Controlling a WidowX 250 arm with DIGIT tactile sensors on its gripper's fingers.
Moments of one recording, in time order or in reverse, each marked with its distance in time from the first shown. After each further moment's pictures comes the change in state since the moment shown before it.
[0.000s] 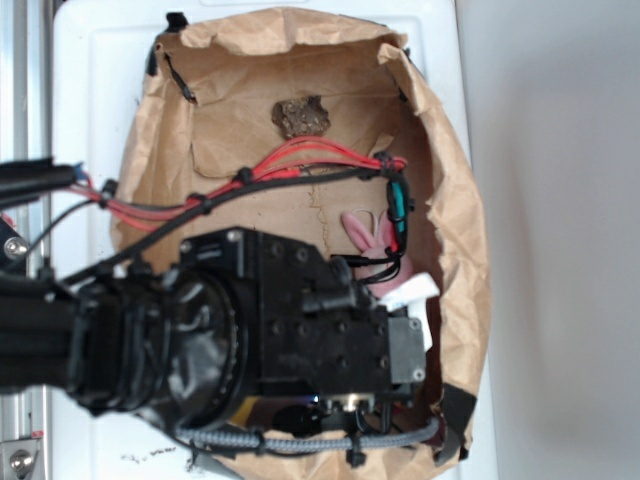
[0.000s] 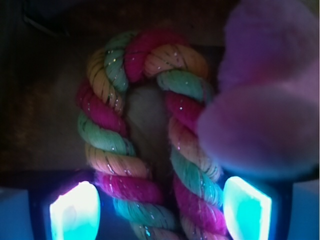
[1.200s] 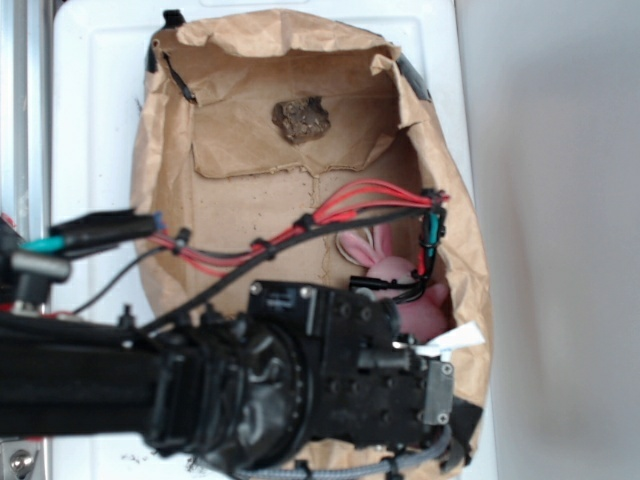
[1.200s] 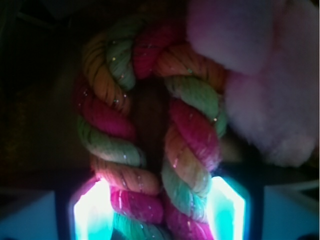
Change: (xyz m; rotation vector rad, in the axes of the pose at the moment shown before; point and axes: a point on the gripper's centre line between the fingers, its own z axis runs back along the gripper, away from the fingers) arm -0.005 0.007 -0.019 0.127 0.084 -0.102
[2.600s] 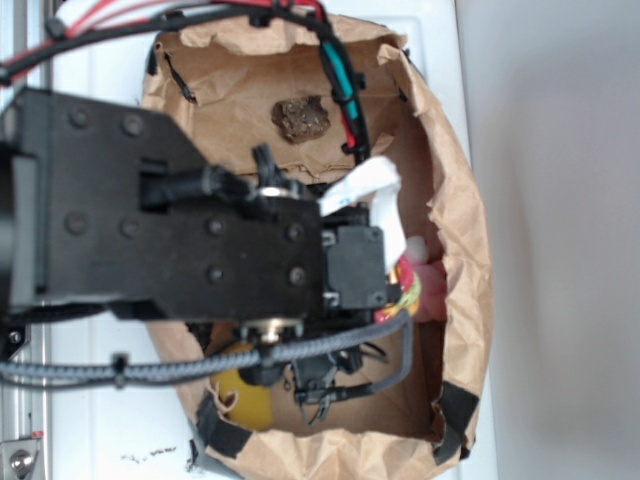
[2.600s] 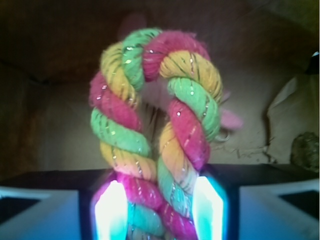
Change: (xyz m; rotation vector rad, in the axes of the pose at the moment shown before) arm -0.011 0.060 0.095 0.042 -0.150 0.291
